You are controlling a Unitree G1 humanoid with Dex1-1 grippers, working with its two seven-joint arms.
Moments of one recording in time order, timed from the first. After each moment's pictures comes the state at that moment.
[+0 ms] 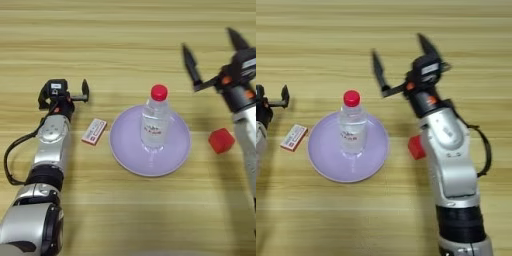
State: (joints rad) left arm -0.49 0.18 0.18 0.80 -0.07 -0.29 -0.02; right arm -0.26 -0.16 -0.11 -0.30 0.12 0.06 0.20
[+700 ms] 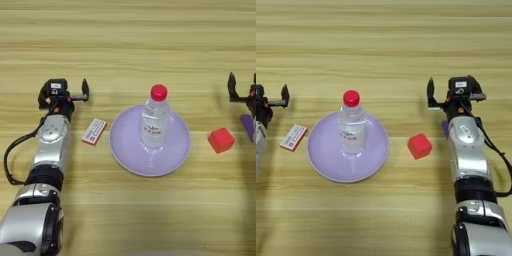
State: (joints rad) left arm -0.49 0.18 0.18 0.80 -0.08 -0.30 -0.03; right arm -0.42 -0.26 -0.21 0.52 0.01 -0.17 0.05
